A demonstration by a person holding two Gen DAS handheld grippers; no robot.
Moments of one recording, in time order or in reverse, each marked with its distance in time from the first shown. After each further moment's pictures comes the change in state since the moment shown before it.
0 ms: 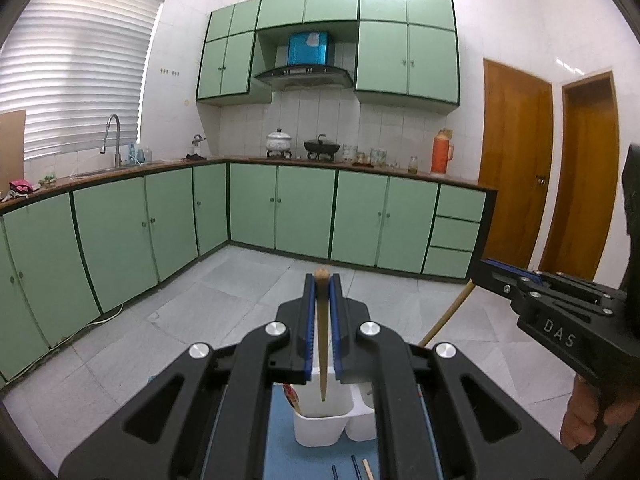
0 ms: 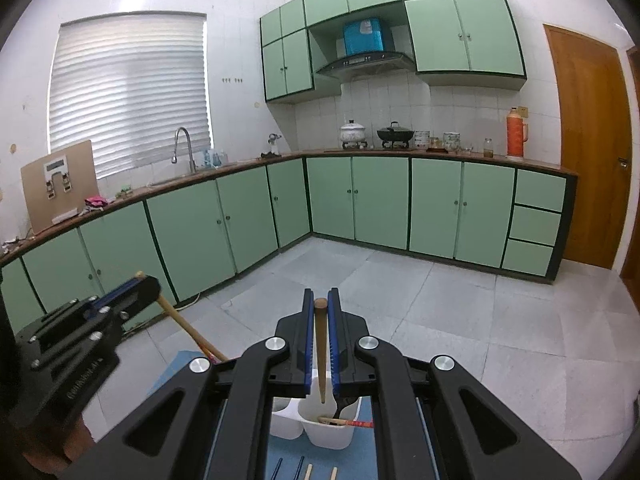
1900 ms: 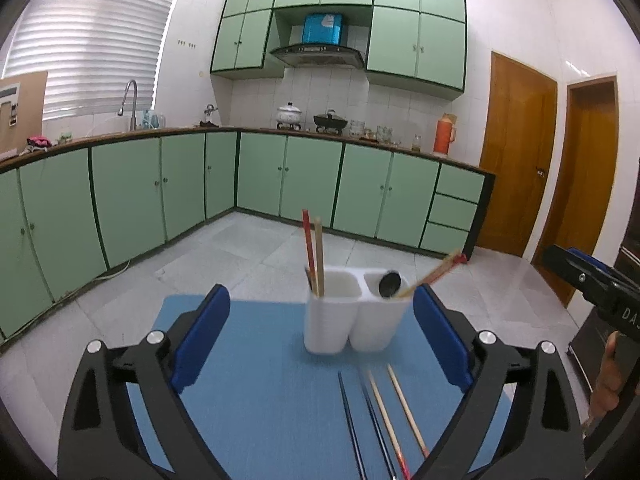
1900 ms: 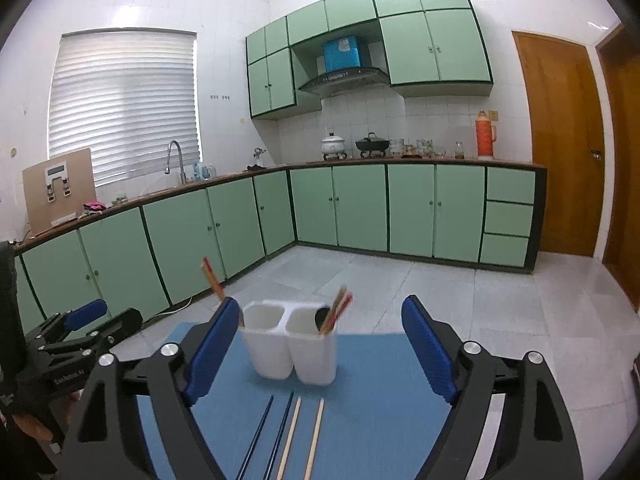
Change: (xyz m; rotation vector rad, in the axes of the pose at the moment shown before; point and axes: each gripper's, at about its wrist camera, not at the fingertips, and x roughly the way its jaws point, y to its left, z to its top) left arm -0.098 0.036 -0.093 -0.060 0.082 -0.008; right arm -0.112 -0.010 -0.098 0.042 -0.071 -0.056
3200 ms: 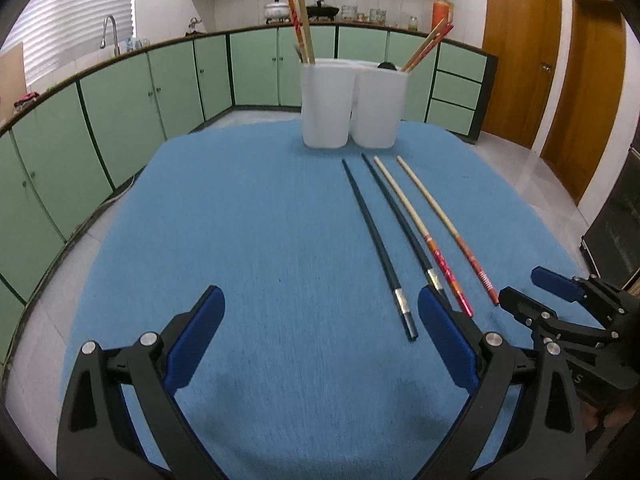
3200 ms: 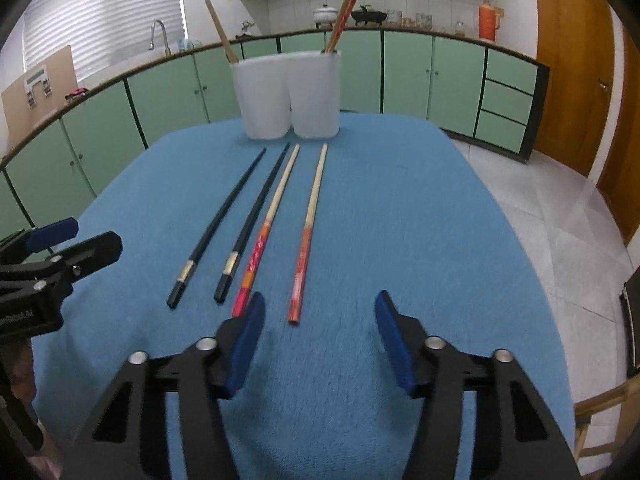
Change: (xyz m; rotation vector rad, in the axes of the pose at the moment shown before) left arm -0.008 0.000 -0.165 0.091 0.387 0.043; right arm -0.002 0.019 -0.218 -0.012 0.456 -0.057
